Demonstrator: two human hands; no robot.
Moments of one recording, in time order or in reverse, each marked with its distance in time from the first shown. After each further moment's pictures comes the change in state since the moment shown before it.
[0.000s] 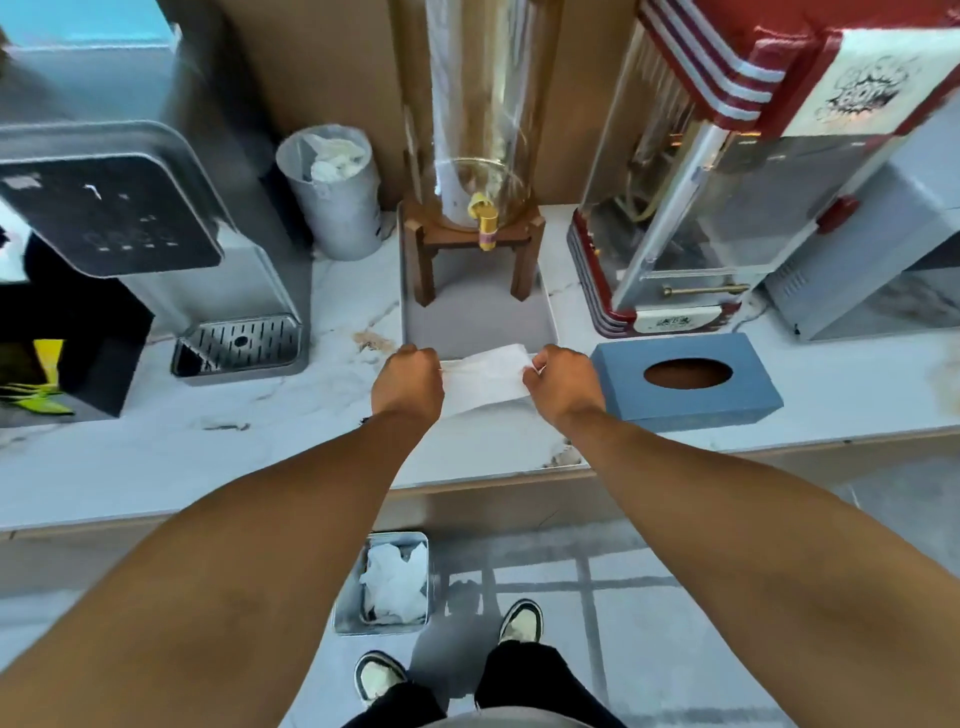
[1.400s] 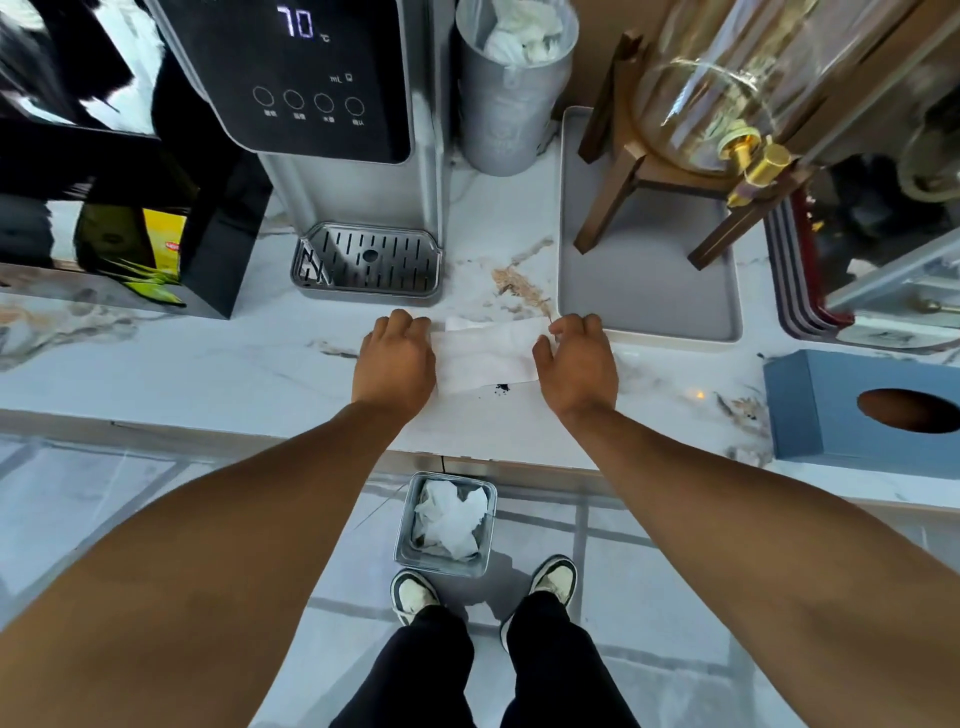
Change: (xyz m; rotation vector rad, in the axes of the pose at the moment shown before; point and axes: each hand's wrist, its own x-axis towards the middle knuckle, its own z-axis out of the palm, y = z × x) left_hand 0.006 -0.220 0.023 -0.016 0.072 -0.041; right_hand 0.005 -0.131 0.153 0.004 0.033 -0.099
